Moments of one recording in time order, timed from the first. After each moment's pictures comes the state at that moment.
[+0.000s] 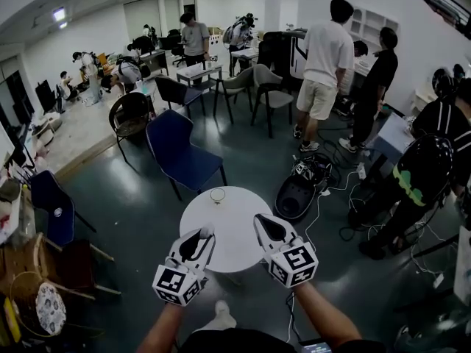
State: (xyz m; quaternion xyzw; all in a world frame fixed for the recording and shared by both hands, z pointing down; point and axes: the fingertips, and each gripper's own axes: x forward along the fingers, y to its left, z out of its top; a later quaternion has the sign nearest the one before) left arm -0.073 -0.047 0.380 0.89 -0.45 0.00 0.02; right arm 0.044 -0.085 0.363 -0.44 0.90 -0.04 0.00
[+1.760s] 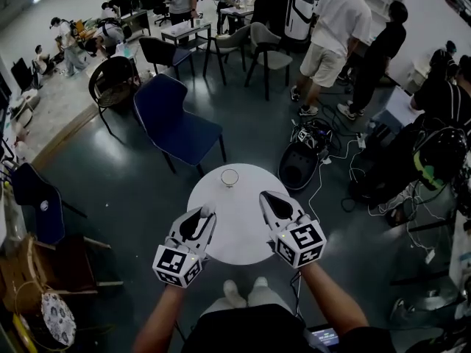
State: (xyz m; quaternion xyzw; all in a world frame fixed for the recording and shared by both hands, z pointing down) left arm -0.201 -0.223 0.463 0.90 -0.42 0.01 0.08; right arm -0.074 -0.254 0.439 -0.47 0.88 -0.08 -0.06
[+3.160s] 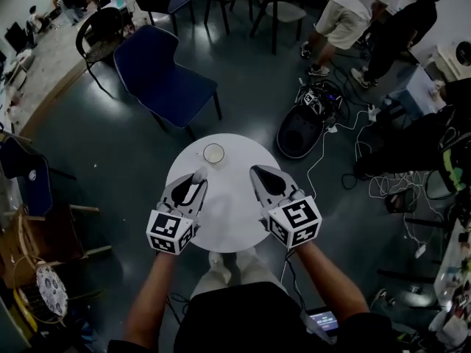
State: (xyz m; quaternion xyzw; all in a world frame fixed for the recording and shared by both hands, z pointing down) left arm -0.123 -0.382 0.585 0.88 -0.45 0.11 0.13; right arm -0.005 -0.397 0.540 -0.42 0.89 -0.14 -0.11
